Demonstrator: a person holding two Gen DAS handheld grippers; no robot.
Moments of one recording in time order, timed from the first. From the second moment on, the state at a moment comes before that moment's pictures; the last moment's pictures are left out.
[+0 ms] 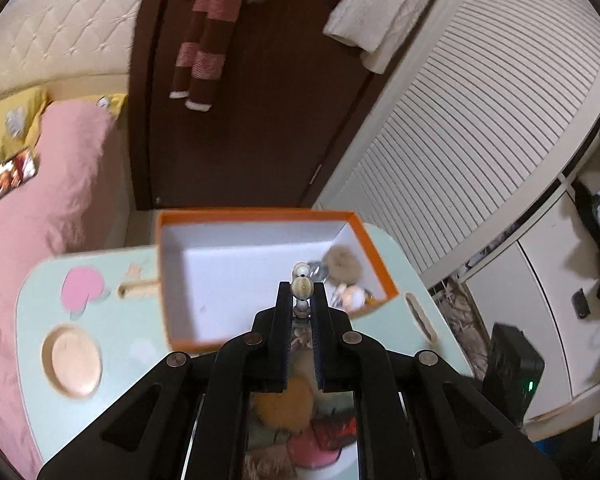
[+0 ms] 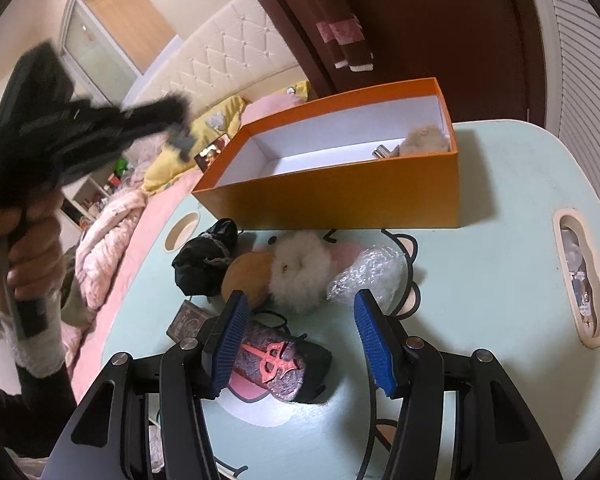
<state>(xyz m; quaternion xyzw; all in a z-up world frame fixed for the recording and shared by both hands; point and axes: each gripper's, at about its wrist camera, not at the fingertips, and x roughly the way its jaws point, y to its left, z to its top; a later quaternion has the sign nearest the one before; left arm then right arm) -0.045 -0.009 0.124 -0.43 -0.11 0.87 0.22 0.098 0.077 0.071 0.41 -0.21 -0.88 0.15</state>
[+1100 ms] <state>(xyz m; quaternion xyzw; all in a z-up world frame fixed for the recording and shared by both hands) 0.025 -0.017 0.046 -0.43 -0.12 0.87 0.22 0.092 0.066 0.093 0.40 -0.18 -0.89 0.13</state>
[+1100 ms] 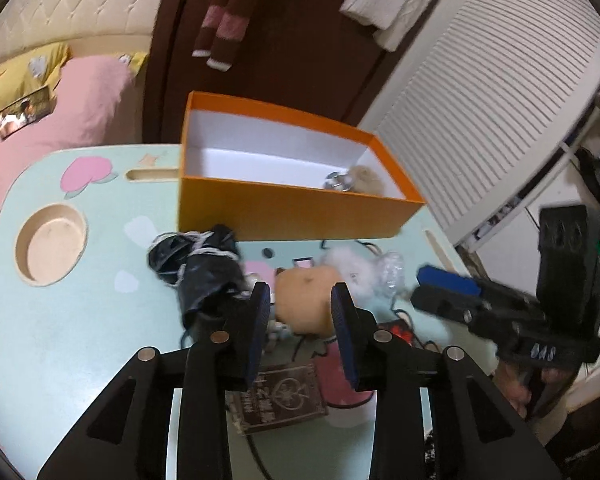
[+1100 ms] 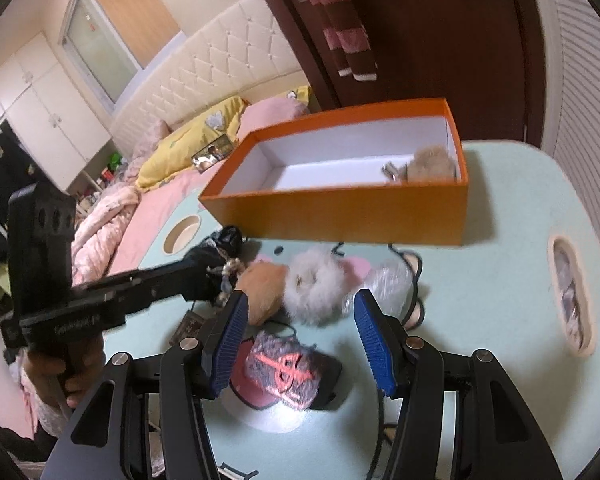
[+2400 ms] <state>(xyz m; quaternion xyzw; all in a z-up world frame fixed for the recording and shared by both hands) 0.047 -0.017 0.016 -0.46 -0.21 0.82 0.27 -0.138 0.071 0.055 0.64 -0.08 -0.76 0.03</state>
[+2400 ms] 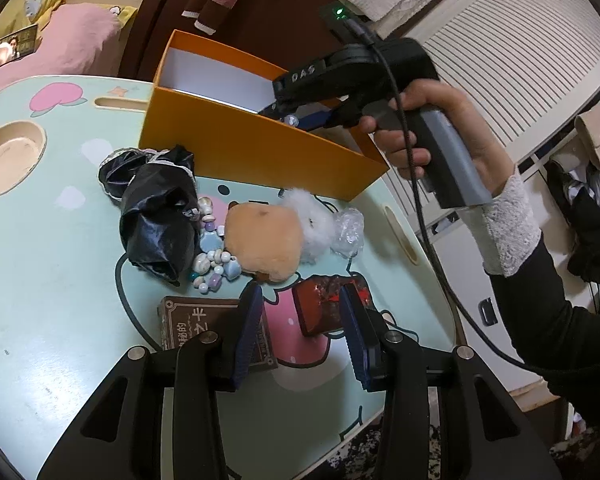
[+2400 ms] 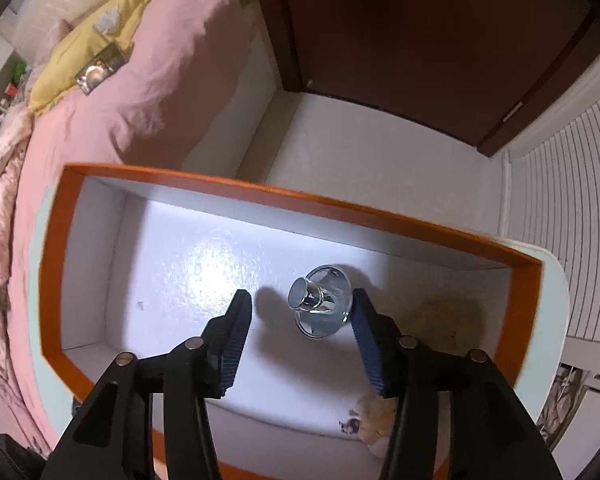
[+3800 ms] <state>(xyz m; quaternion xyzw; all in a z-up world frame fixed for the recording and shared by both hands) 0.041 -0.033 0.024 -0.46 -0.20 0.84 0.20 0.046 0.036 0.071 0.55 -0.09 -0.83 0.11</state>
